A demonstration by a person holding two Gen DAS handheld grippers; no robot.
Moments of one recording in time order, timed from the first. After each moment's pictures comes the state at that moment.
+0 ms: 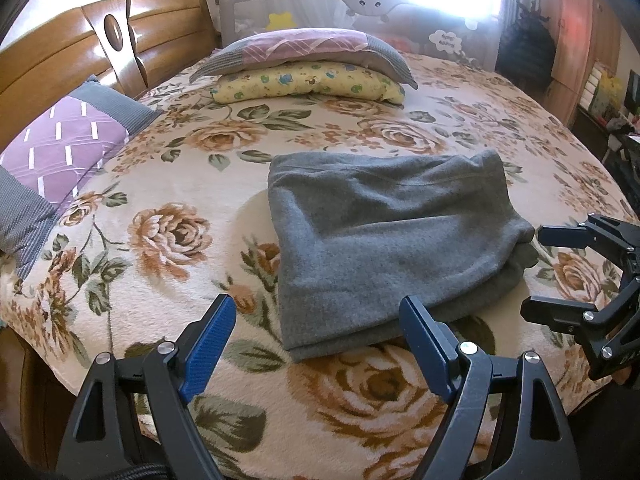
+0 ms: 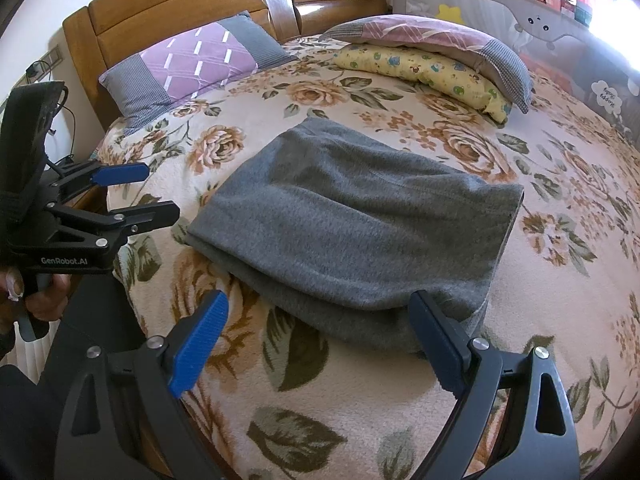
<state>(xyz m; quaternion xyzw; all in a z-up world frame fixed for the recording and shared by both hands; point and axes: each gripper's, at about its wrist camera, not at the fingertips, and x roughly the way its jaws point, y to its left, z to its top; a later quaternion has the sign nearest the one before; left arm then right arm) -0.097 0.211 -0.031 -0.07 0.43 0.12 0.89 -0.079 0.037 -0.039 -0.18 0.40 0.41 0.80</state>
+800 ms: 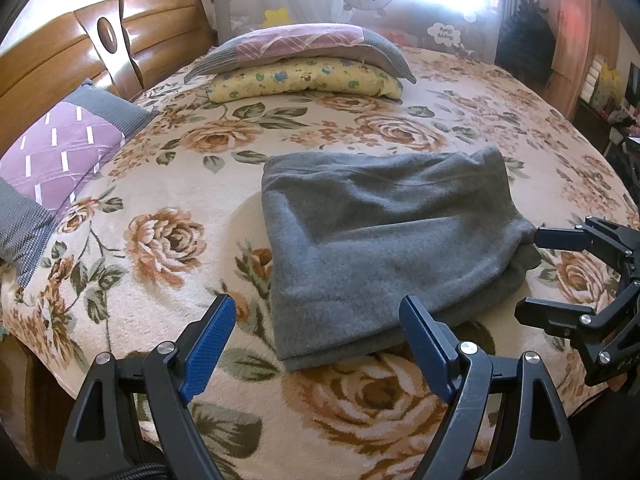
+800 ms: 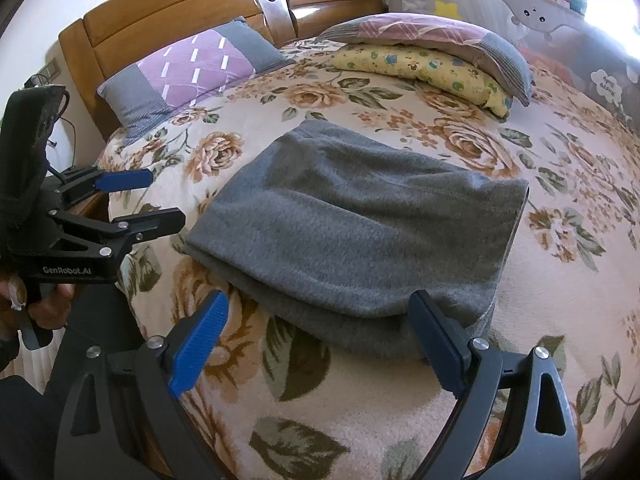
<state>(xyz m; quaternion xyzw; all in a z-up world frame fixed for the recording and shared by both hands) -0.083 0.206 -0.030 -0.06 0.44 0.12 0.89 -0.069 0.035 -0.041 -0.15 0.41 0.41 0.80</state>
